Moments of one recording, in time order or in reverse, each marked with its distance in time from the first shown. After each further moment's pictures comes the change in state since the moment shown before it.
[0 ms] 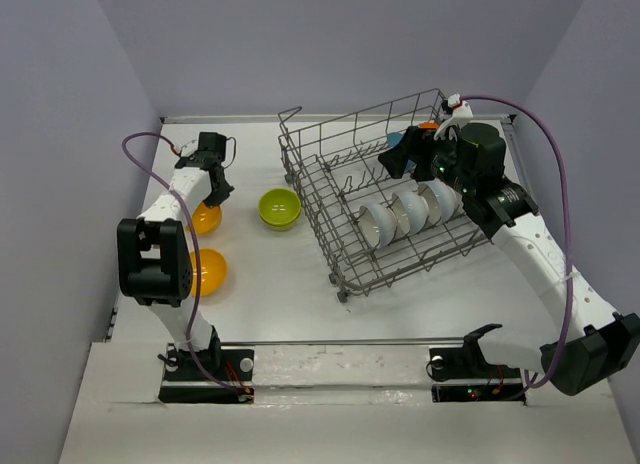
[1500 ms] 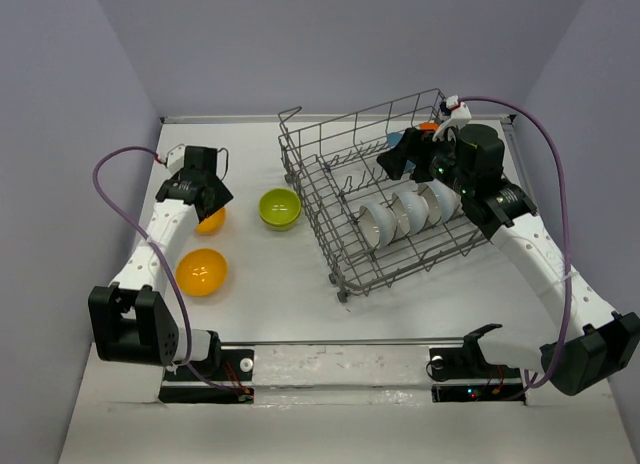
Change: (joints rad) left arm -0.040 -0.324 -0.129 -0.007 -0.009 -0.032; right arm 0.000 0.000 -0.015 0.015 -0.008 -0.007
